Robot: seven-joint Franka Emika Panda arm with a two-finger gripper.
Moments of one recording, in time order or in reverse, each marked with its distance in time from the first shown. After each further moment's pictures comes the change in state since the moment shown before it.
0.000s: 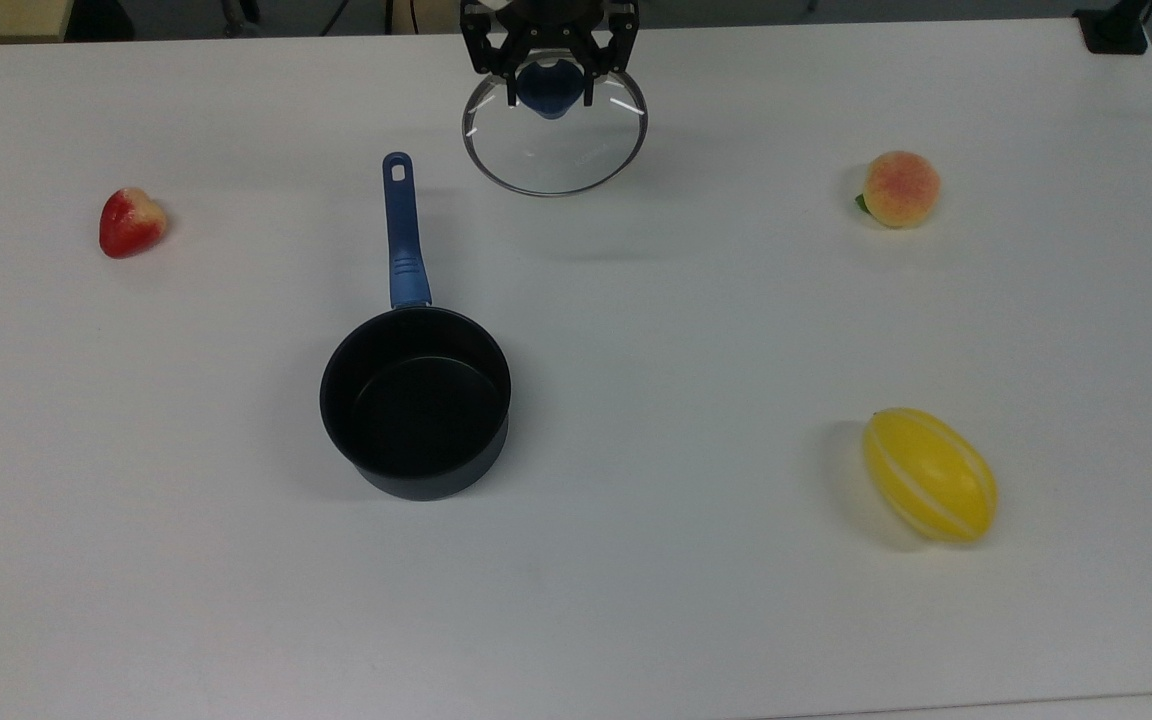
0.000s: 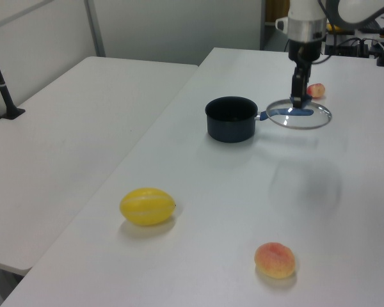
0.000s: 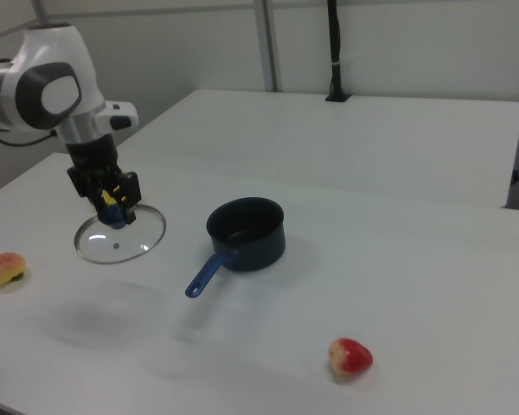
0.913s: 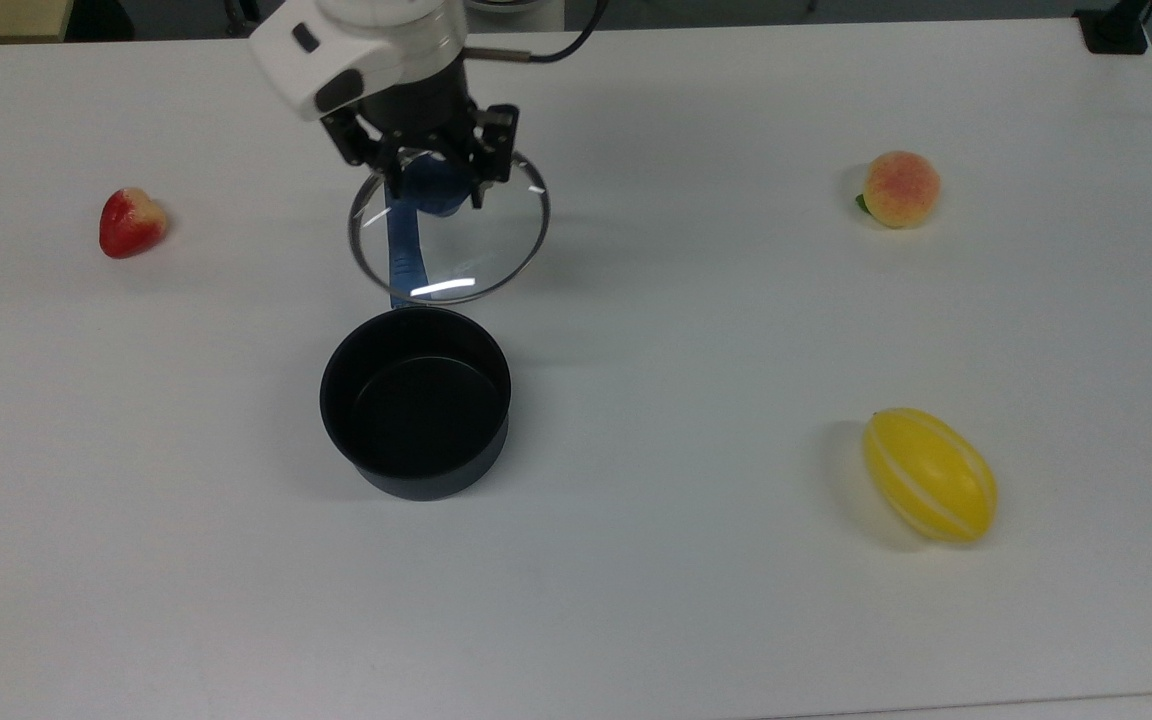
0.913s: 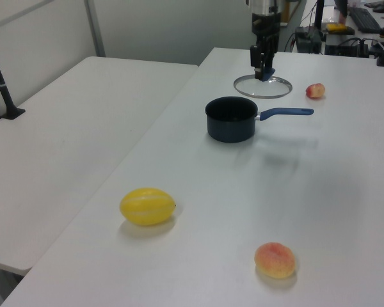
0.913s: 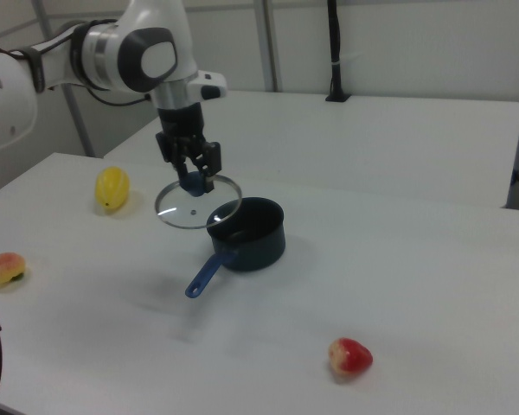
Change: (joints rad) arm -0.014 0.395 -0.153 0.563 0.000 -0.173 0.000
